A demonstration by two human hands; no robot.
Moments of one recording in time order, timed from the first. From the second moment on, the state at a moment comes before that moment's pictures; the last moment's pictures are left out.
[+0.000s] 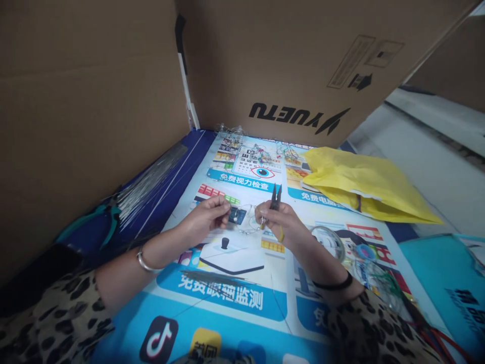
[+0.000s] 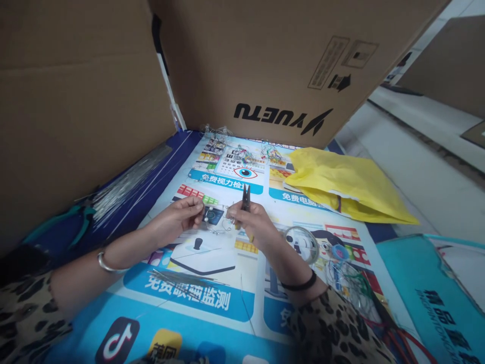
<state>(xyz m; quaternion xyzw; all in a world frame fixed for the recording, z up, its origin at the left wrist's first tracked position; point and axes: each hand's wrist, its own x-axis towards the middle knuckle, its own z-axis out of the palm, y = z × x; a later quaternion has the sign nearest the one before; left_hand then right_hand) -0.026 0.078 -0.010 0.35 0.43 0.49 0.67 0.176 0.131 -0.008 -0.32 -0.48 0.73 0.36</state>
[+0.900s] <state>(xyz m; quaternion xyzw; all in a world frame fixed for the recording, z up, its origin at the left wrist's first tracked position) -0.014 0.059 -0.005 0.33 0.48 0.49 0.65 0.167 0.125 -0.024 -0.32 -0.45 0.73 0.40</state>
